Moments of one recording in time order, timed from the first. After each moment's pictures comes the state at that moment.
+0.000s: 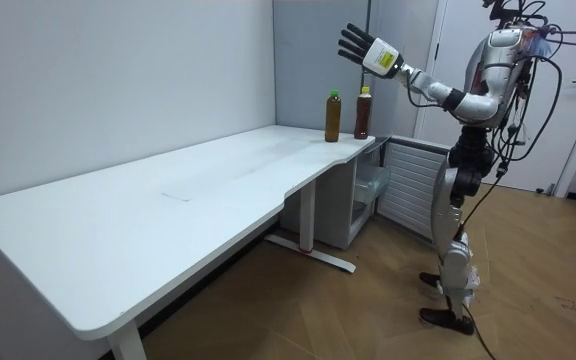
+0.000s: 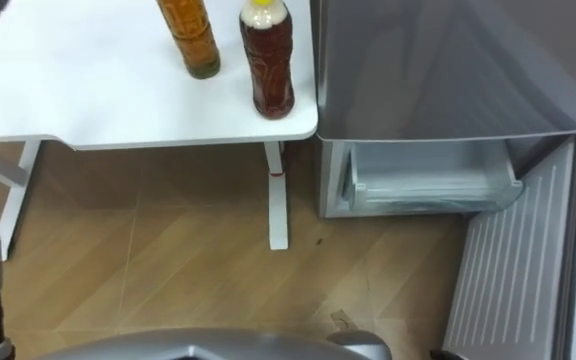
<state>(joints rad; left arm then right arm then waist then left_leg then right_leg) 0.04 0.28 0.24 -0.42 -0.11 -0.04 0.25 0.11 -0.24 -0.12 1.31 -0.25 0.06 0.04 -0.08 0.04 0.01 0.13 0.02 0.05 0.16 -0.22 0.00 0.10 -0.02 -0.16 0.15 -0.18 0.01</state>
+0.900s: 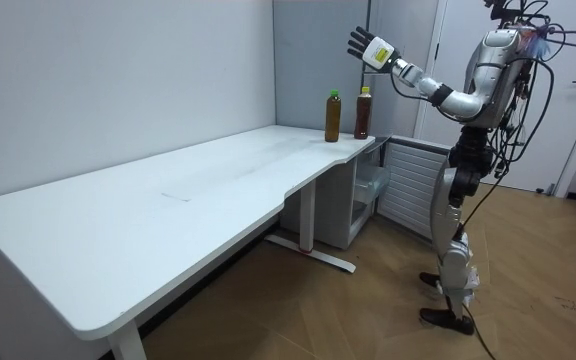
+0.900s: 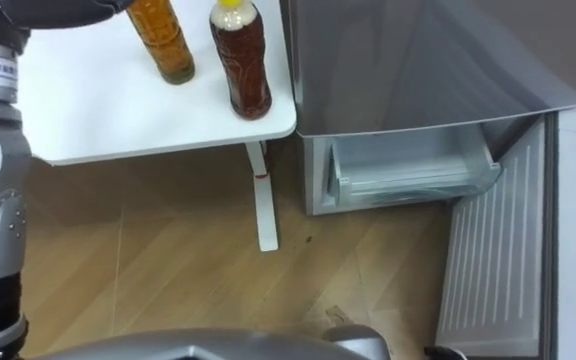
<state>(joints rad) -0.06 0.30 0.07 -0.44 -0.10 0.00 0.01 0.07 -0.24 -0.10 1.34 -0.28 0.07 0.05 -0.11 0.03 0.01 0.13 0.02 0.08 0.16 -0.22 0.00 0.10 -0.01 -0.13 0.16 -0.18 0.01</state>
